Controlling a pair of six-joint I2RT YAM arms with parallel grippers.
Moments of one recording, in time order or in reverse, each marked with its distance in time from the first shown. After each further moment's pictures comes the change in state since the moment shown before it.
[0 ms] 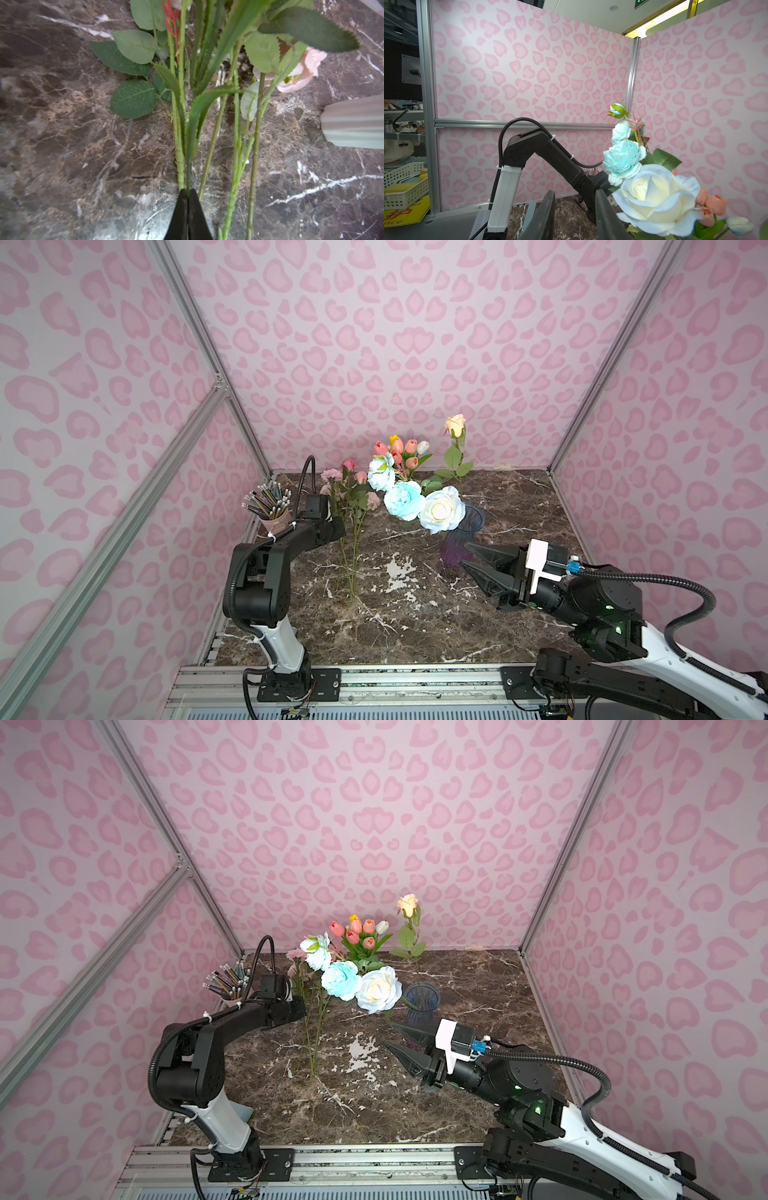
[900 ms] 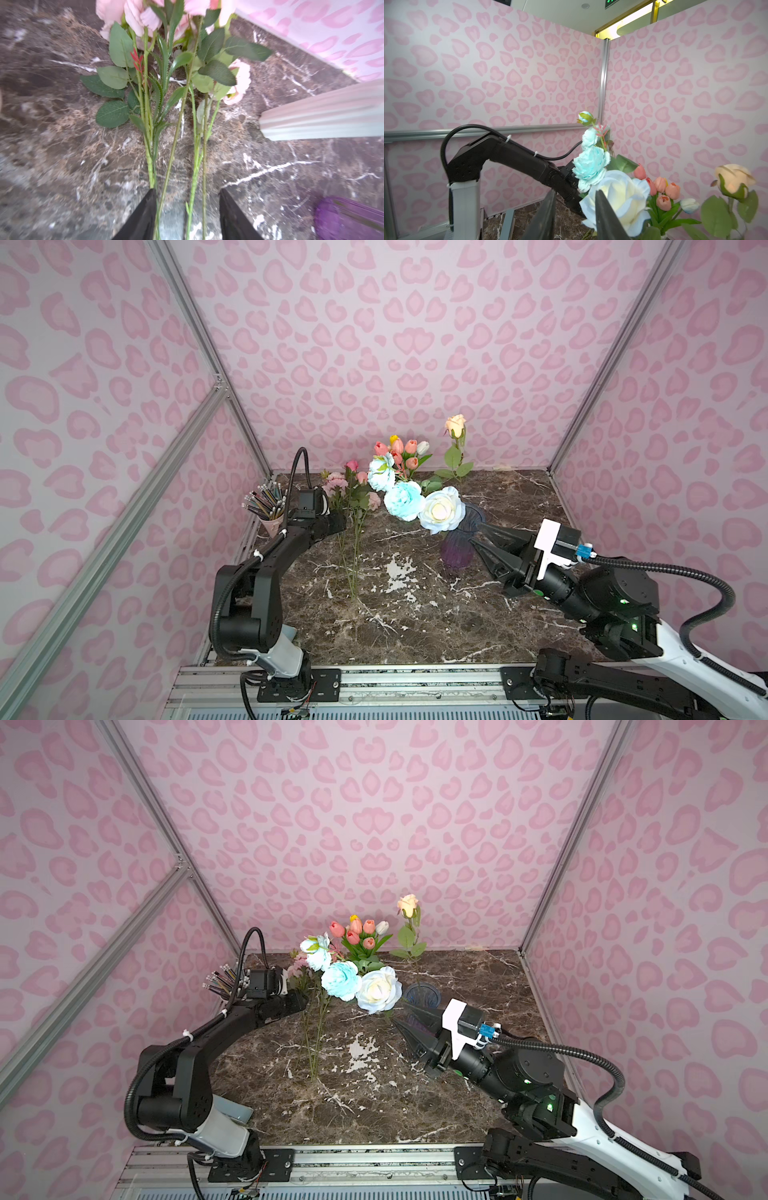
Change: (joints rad) left arm -0.002 -0.249 -0.061 -0.023 0.048 -0.045; right arm 0.000 0.049 0.168 -0.134 0.218 -0.002
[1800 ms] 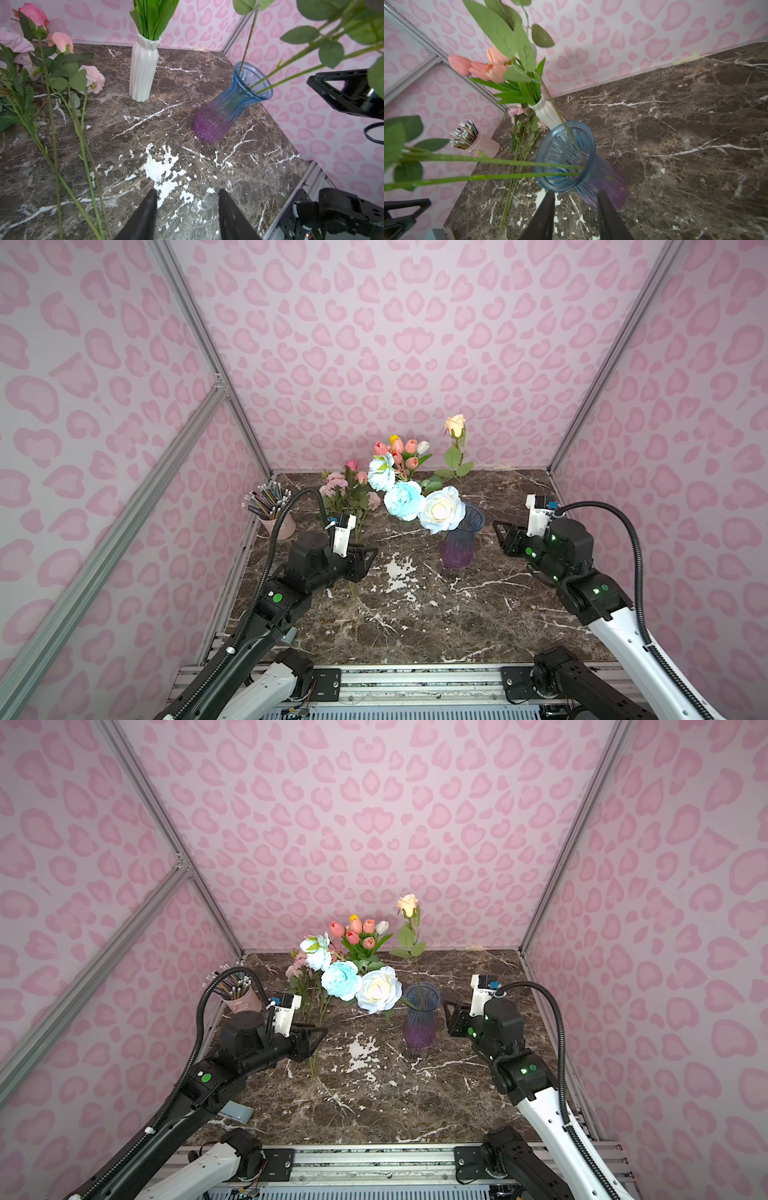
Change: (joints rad) left arm -0.430 -0.758 -0.220 -0.201 0.043 0.070; right arm -0.758 0.062 -0.251 -0.372 -0.186 0.526
